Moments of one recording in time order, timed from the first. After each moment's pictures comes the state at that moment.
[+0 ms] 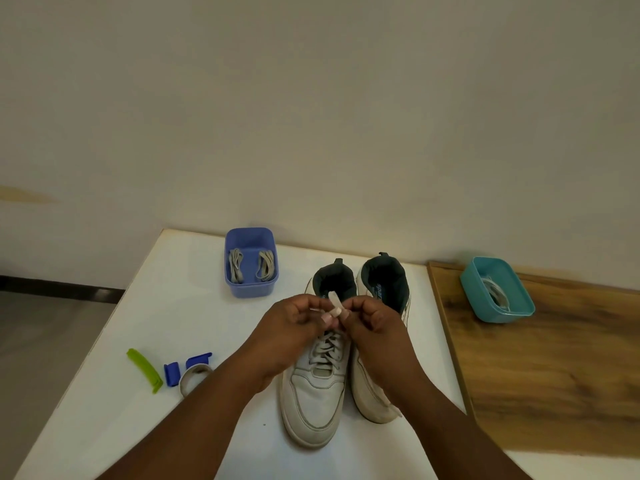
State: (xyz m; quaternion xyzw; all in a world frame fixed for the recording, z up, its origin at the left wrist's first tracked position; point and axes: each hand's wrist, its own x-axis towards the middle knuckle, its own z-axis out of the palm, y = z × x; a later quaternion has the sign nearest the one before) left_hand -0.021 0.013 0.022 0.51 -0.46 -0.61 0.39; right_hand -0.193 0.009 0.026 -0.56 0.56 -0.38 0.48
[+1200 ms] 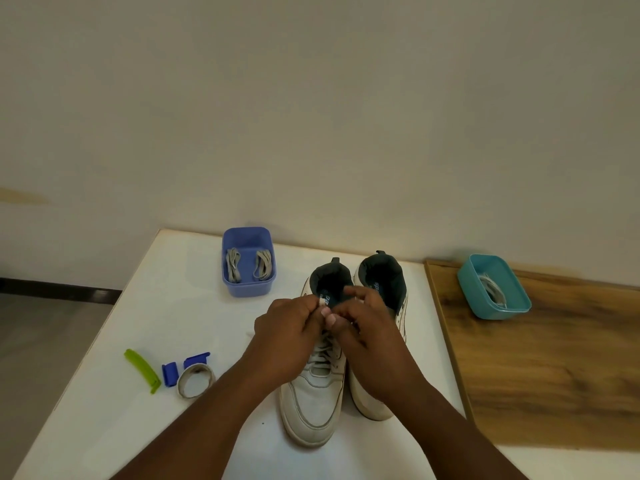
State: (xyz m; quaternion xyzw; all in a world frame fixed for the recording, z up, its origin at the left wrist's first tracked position) left_hand -0.029 0.014 0.010 0.63 -0.64 -0.34 0.29; right_hand -0.197 0.015 0.027 -0.75 0.55 -0.25 0.27
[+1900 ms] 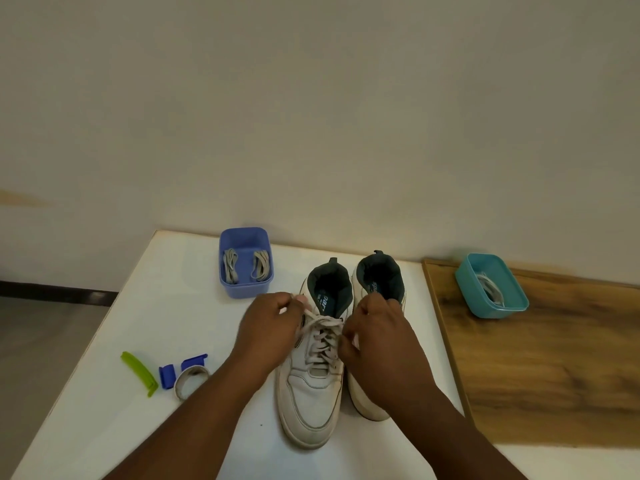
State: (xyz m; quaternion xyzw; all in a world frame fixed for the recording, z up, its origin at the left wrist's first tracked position) left_hand -0.018 0.011 0.019 0.67 -0.49 -0.42 0.37; right_hand -0.201 0.023 0.037 -0.79 0.60 -0.11 0.05
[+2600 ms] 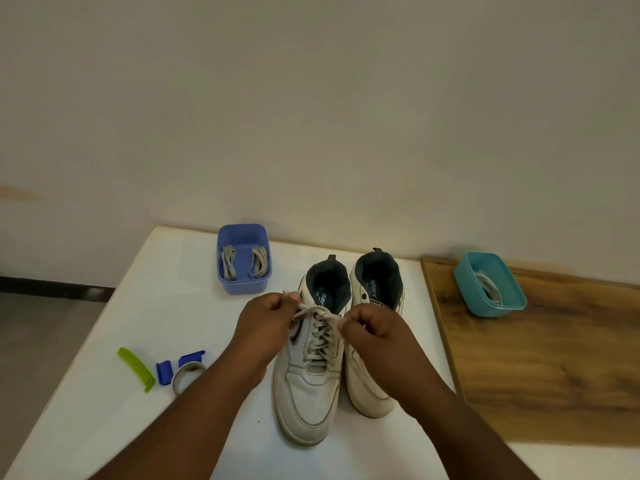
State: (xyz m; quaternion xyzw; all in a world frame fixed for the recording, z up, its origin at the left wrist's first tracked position) left_hand -0.017 0.008 0.010 0.66 -0.36 -0.53 0.39; right_hand -0.204 0.024 0.055 -0.65 0.61 -0.23 0.38
